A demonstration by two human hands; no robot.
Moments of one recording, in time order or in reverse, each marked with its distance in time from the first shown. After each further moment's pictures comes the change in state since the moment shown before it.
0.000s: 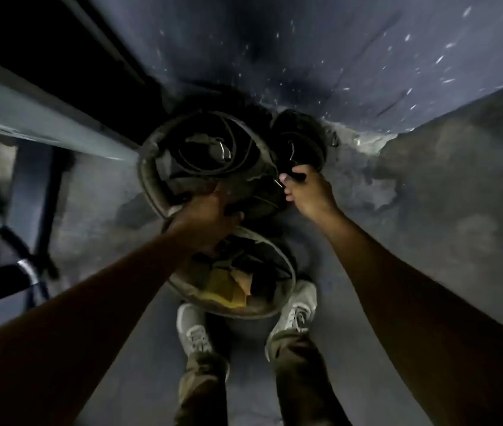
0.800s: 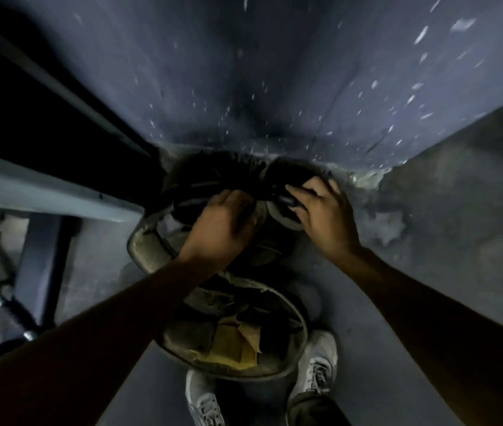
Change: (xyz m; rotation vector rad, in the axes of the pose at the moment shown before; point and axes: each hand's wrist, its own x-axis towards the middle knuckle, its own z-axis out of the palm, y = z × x) left_hand 0.042 0.048 -0.025 -0.027 0.272 0.307; right_hand -0.003 -0.010 -0.050 -0.658 0.407 -0.725
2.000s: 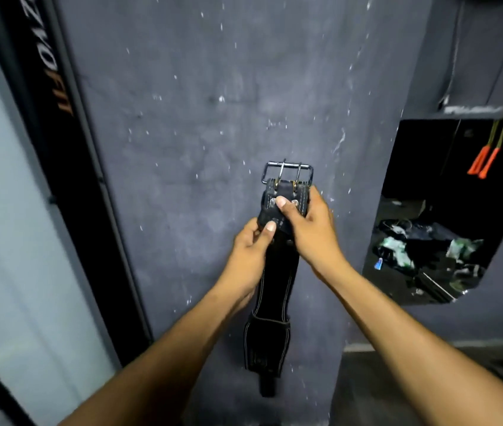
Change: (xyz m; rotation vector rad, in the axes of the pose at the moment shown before) left_hand -0.283 0.571 -0.558 -1.039 0.221 0.674; right_hand -0.078 -0.367 -0.846 0.931 0.819 -0.167
